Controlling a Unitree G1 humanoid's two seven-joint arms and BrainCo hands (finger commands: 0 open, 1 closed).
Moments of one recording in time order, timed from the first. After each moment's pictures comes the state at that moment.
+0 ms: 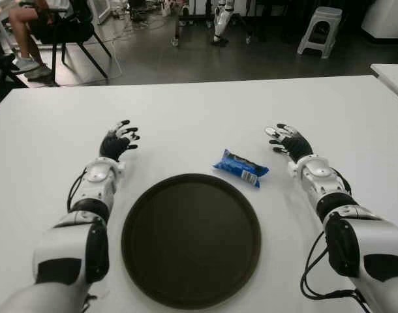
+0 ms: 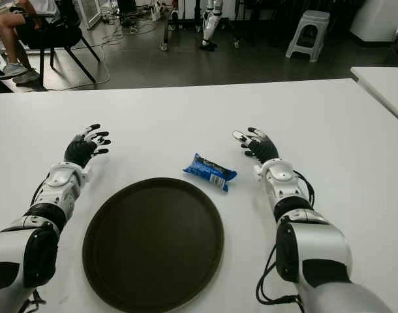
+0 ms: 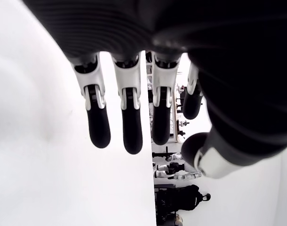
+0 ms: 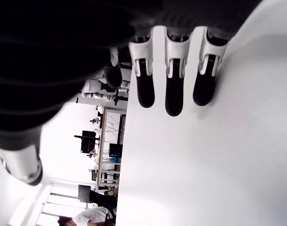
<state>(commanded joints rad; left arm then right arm) -0.78 0.19 0.24 1.32 0.00 -0.31 -0.09 -0.82 -0.16 -0.20 1.35 -0.08 -0.20 0.11</state>
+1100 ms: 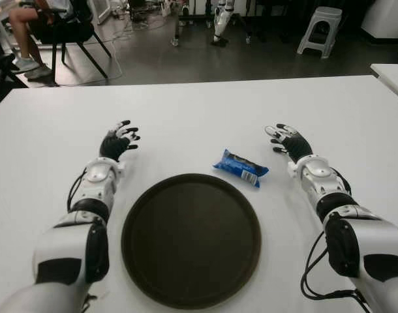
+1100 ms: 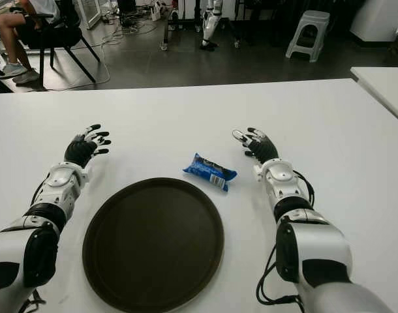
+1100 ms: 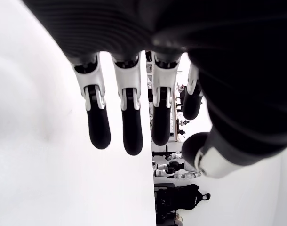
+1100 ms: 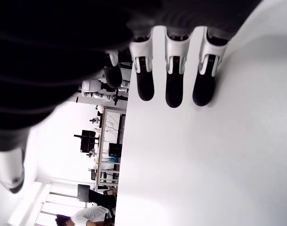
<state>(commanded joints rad) -0.78 0.19 0.24 1.32 0.01 -0.31 -0.09 -0.81 -0.16 -0.19 1.35 -0.09 -0.20 0.10</state>
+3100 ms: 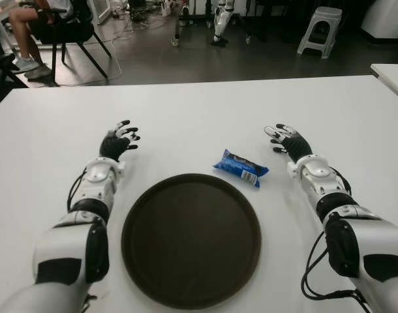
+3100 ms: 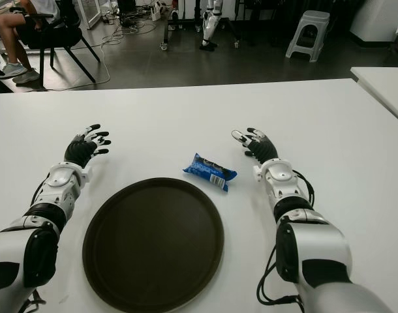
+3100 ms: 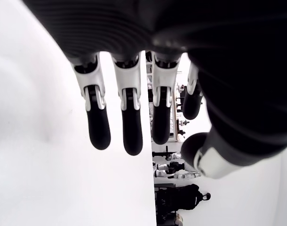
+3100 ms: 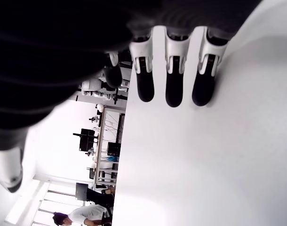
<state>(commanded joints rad) -0.78 0.19 0.24 1.33 0.00 -0.30 -0.08 -0.81 -0.16 -0.19 1.35 -0.10 -0.20 0.09</state>
